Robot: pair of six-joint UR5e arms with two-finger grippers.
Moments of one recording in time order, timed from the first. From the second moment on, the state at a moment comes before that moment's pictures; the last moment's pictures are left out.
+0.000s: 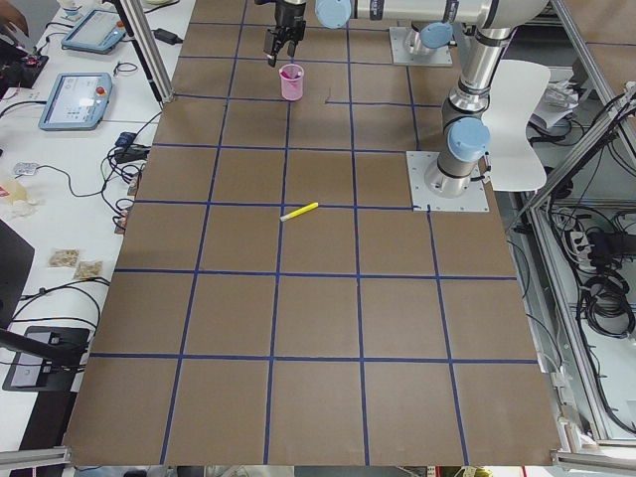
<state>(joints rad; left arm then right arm) -1.66 -1.61 -1.59 -1.34 1.68 0.44 1.57 -1.47 1.53 -1.57 -1.52 0.00</state>
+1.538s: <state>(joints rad) -1.53 -1.50 -1.69 -1.39 1.61 0.07 1.58 -1.50 1.53 -1.57 -1.52 0.01</state>
